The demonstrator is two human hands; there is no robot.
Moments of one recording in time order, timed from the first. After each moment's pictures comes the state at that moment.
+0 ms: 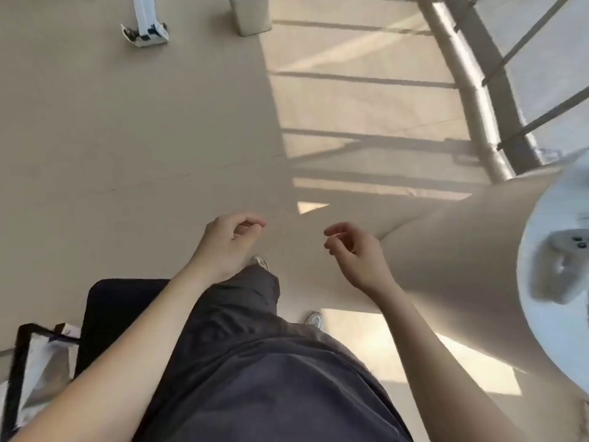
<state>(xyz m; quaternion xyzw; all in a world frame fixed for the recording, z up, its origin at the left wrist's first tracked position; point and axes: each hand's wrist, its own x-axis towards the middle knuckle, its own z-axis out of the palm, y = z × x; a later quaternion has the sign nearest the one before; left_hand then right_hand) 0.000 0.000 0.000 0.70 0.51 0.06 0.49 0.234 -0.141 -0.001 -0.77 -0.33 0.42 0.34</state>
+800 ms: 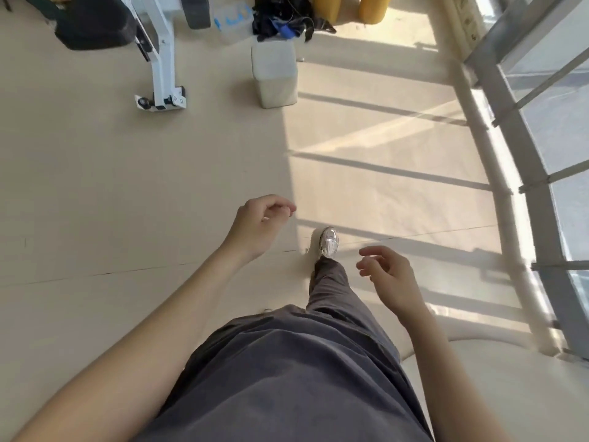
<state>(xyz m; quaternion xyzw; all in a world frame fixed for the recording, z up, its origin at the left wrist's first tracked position) 0.224 0.559 -0.004 0.64 0.52 0.14 0.54 0.457 0.372 -0.021 -0.79 -0.27 0.45 0.31</state>
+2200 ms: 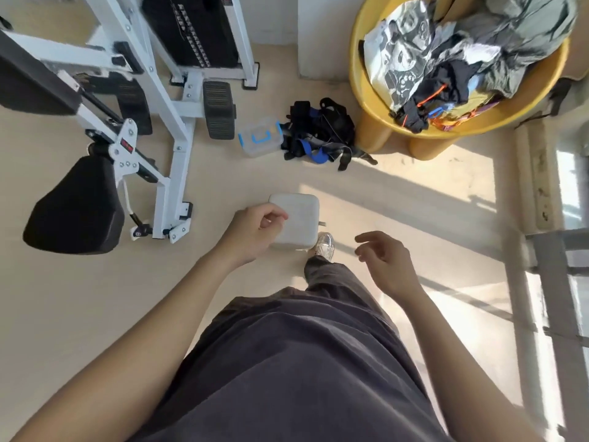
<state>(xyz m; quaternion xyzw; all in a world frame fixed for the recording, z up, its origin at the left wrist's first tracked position) 0.499 1.476 -0.027 0.64 0.58 0.09 0.50 0.787 1.367 -0.036 -0.75 -0.42 0.45 0.22</state>
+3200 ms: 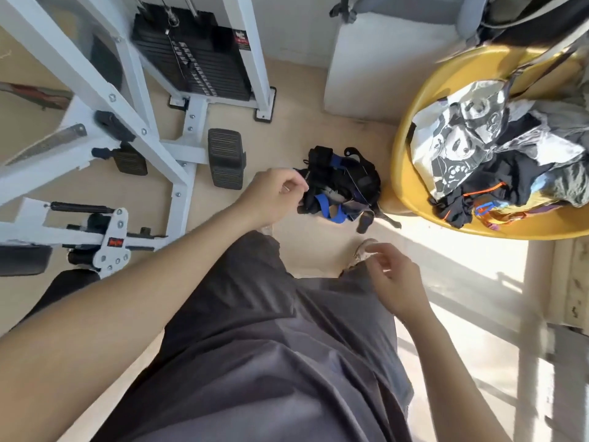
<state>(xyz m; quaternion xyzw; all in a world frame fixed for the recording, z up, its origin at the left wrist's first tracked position) 0.527 2.031 -0.093 0.64 0.57 0.08 0.50 0.792 1.852 -0.094 -0.76 -0.43 0.45 0.17</state>
